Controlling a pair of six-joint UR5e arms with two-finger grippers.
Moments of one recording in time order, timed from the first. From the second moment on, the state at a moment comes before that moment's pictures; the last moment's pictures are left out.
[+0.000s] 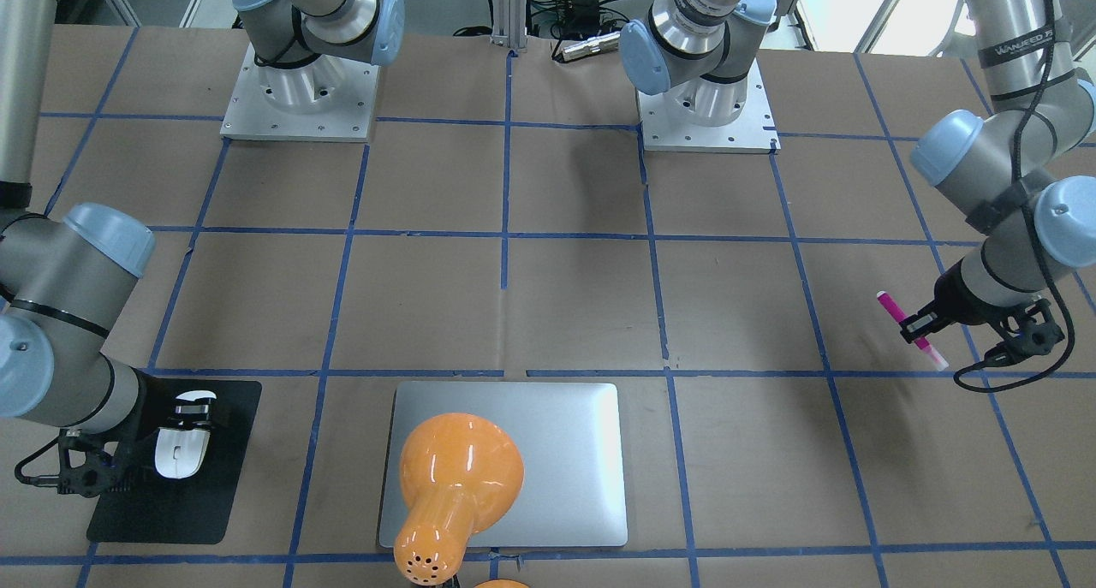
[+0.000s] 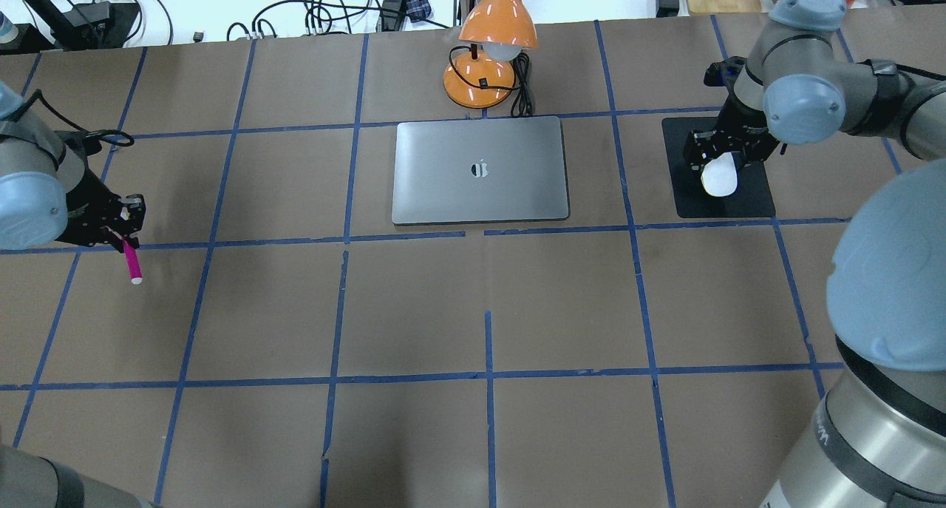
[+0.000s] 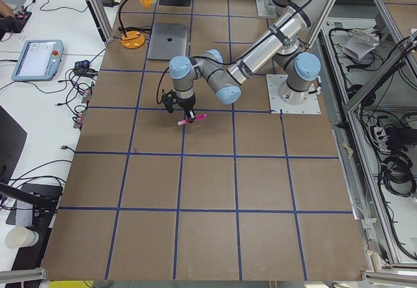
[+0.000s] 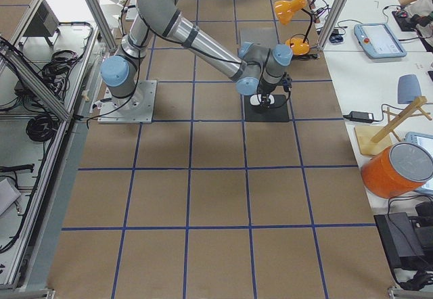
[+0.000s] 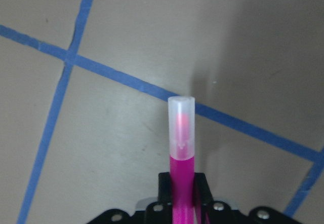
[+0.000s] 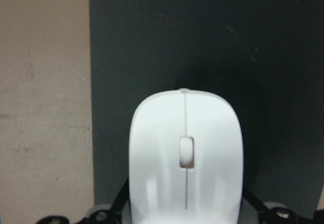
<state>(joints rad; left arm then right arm) -1.09 -1.89 -1.86 -0.97 1.70 -0.02 1.33 -0.99 1.59 -2.05 -1.56 -0.29</state>
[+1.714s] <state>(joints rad) -1.88 -1.97 -1.79 -0.98 1.51 -1.70 1.44 -1.50 1.46 -1.50 -1.54 -0.18</state>
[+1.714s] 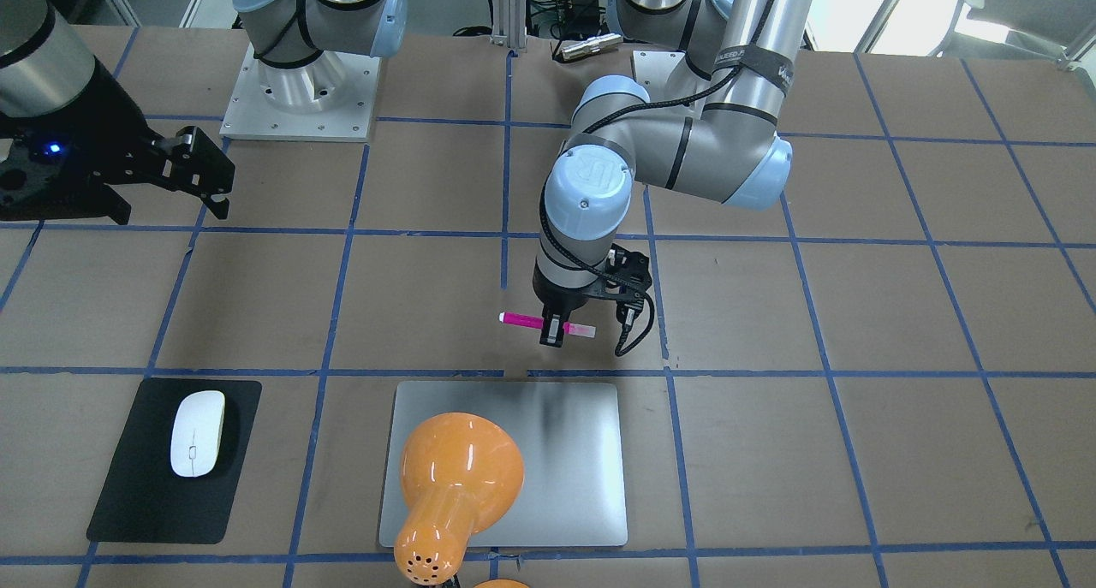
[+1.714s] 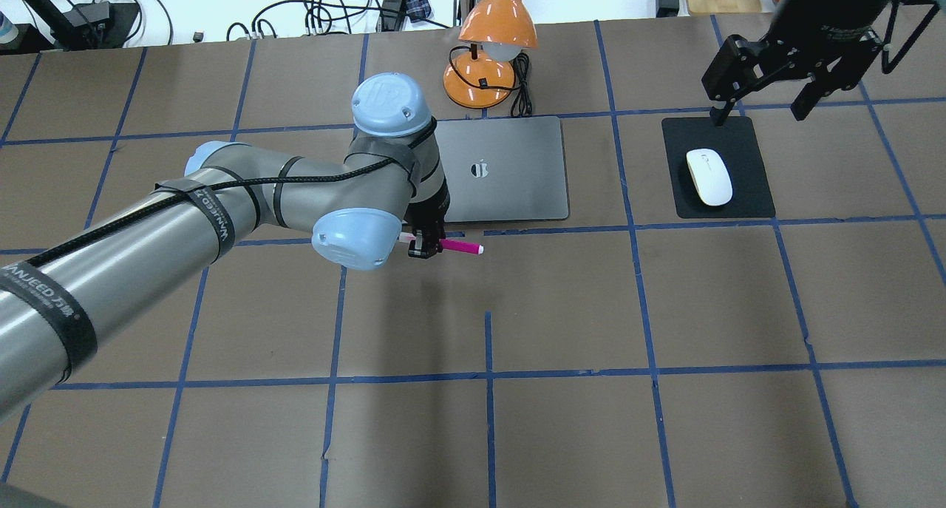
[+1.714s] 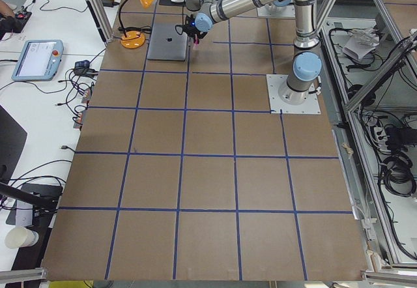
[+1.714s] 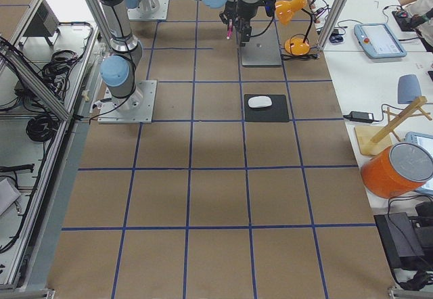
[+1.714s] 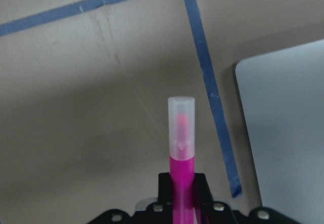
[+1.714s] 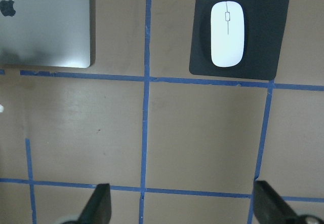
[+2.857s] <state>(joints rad) -1.95 -2.05 -1.77 -0.91 1.49 -1.84 1.59 -1.48 1.49 -1.59 -1.54 -0.04</state>
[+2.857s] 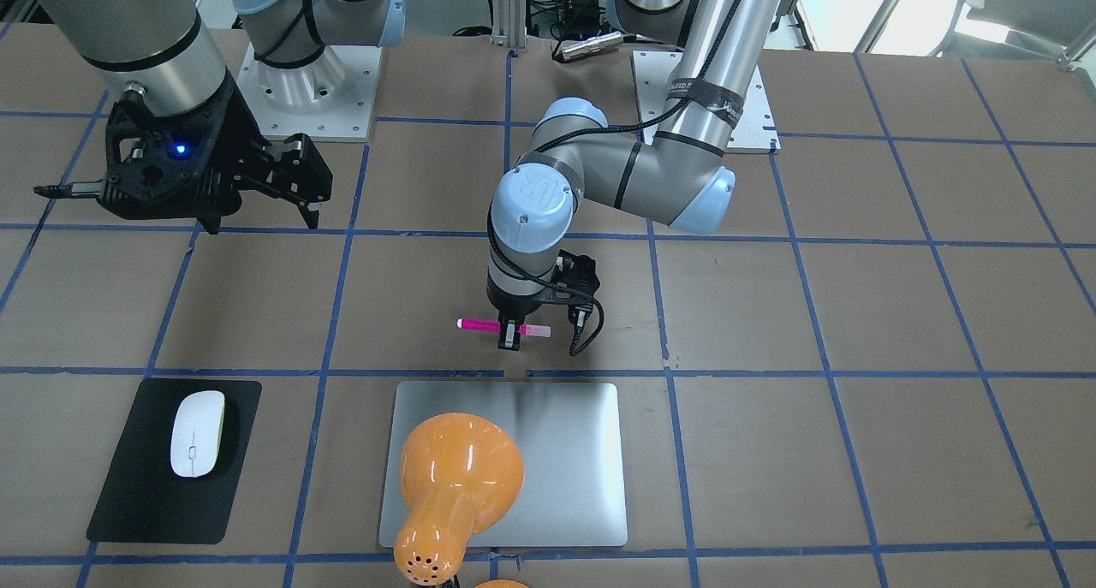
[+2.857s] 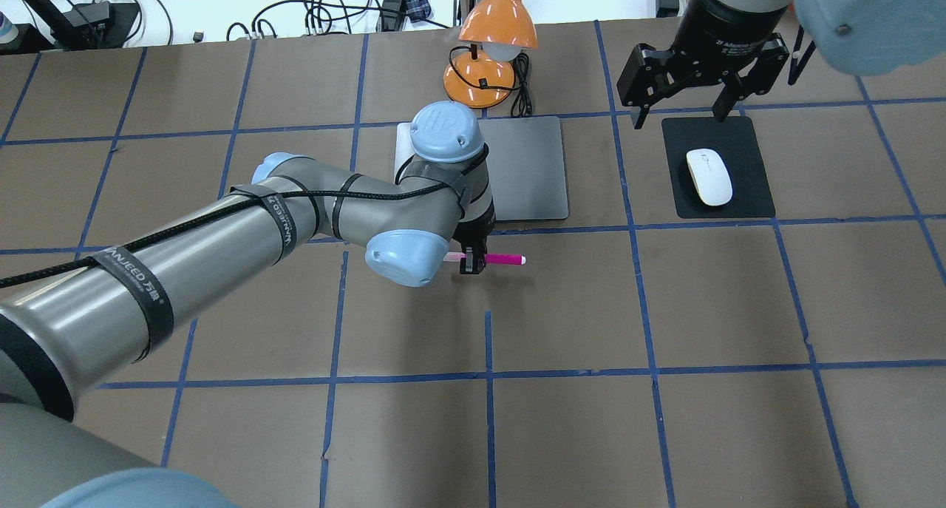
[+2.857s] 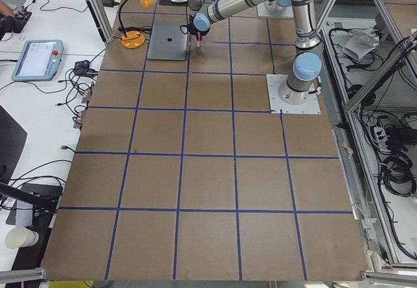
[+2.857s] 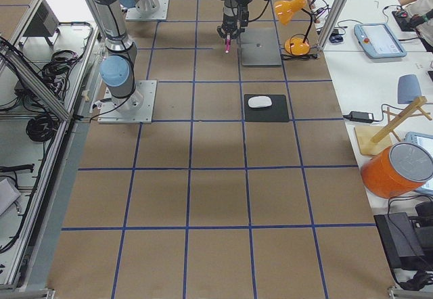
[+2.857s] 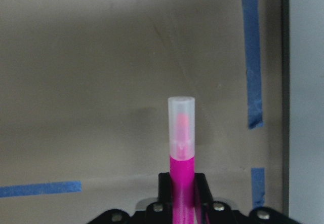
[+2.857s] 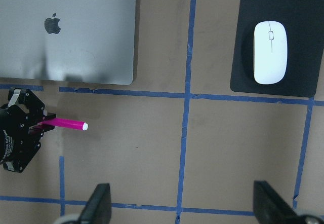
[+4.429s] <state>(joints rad) -1.62 -1.86 -1.61 -1.30 1.50 -0.32 1.58 -1.49 1.52 -1.59 -1.54 -0.04</state>
